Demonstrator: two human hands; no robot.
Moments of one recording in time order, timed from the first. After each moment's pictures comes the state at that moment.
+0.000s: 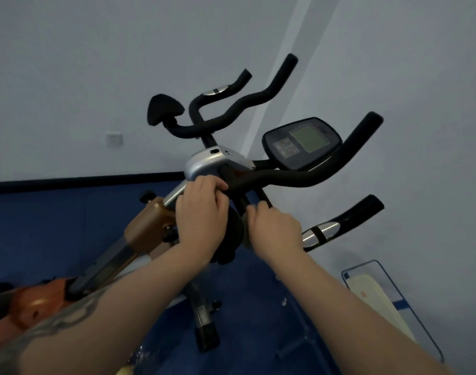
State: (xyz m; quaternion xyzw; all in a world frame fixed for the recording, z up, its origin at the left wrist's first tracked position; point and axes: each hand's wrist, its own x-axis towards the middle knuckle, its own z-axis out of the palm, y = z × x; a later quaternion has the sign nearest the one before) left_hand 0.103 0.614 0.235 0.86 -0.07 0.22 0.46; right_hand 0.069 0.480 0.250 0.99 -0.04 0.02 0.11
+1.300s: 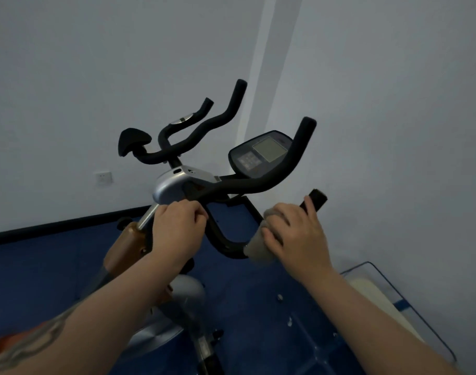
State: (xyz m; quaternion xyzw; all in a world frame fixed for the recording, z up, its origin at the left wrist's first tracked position) left_hand 0.092 0.590 0.251 0.93 -0.14 0.15 0.31; right_hand 0.013 0.364 0.255 0.92 0.10 0.37 0.05
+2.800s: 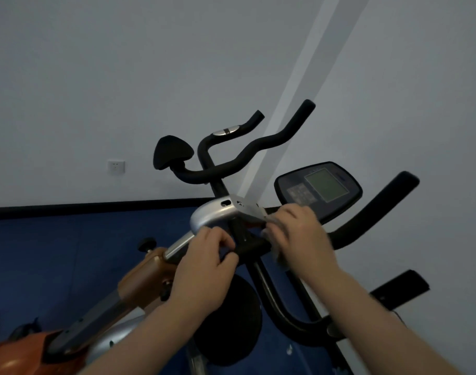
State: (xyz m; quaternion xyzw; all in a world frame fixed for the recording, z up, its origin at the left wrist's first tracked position) left_hand 0.142 0.636 0.235 0.80 -0.14 0.04 0.58; right_hand 0.146 0.453 0.297 0.98 0.07 0.20 -0.06
